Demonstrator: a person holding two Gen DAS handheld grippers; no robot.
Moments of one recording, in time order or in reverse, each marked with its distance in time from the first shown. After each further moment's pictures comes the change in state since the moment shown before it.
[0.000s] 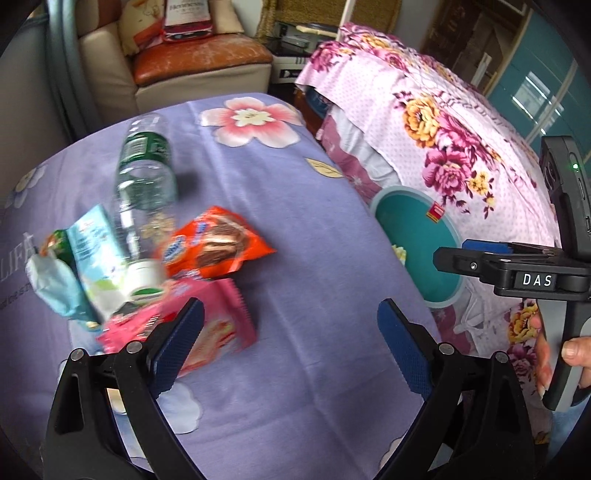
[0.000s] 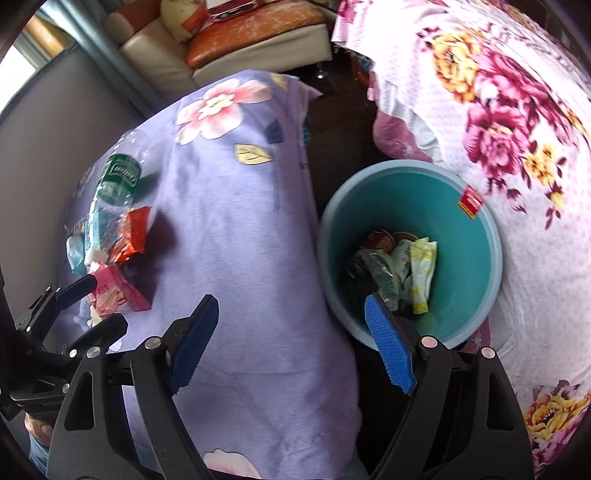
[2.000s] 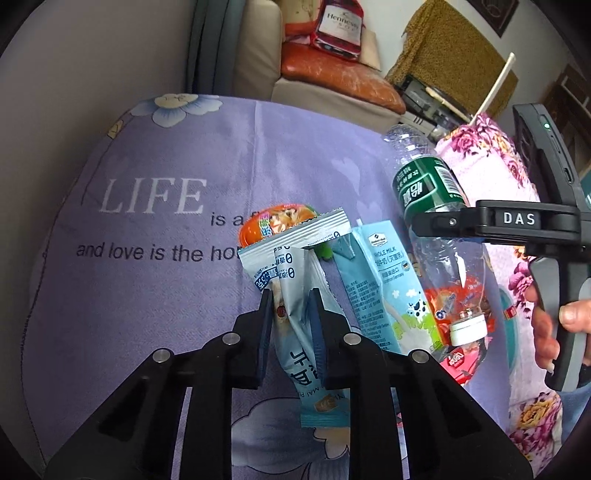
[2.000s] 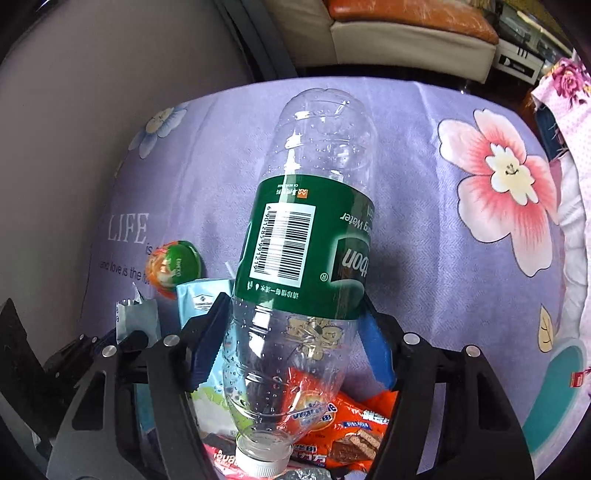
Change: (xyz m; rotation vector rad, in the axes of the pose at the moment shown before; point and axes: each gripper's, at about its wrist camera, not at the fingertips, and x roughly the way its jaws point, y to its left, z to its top) left arm -0.026 0.228 -0.026 -0.394 -0.115 0.121; right arm 0.124 0.251 0.116 -0.329 0.140 0.150
